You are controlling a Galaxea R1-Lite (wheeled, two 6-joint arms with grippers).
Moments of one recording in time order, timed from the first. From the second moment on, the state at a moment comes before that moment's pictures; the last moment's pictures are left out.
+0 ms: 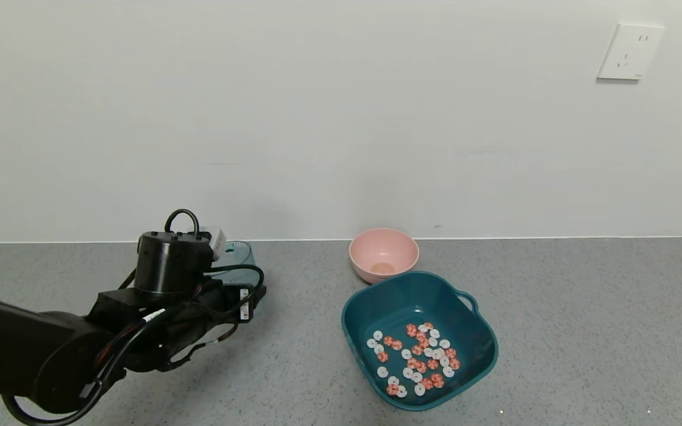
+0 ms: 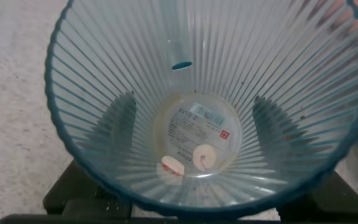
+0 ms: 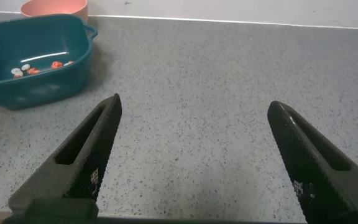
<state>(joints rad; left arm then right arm) -0.36 1.77 -0.68 -0.55 0.31 -0.19 0.00 0.00 0.00 0.00 0.01 0.00</state>
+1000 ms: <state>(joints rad) -0.35 1.82 -0.56 -0.61 0.26 -0.19 0.00 0.00 0.00 0.00 0.01 0.00</state>
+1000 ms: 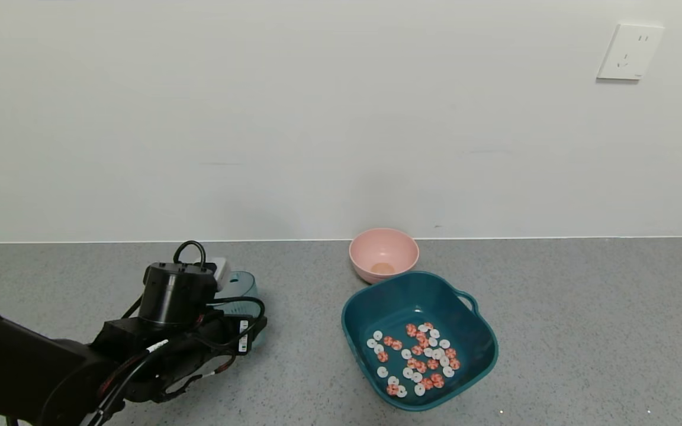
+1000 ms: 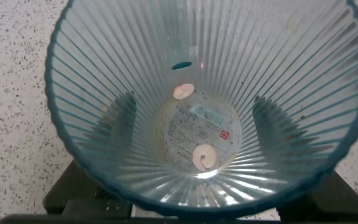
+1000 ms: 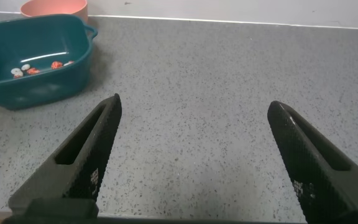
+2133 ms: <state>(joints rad) -0.36 1.90 -0.56 -0.68 0.26 -0.19 0.00 0.00 0.00 0.00 0.01 0.00</state>
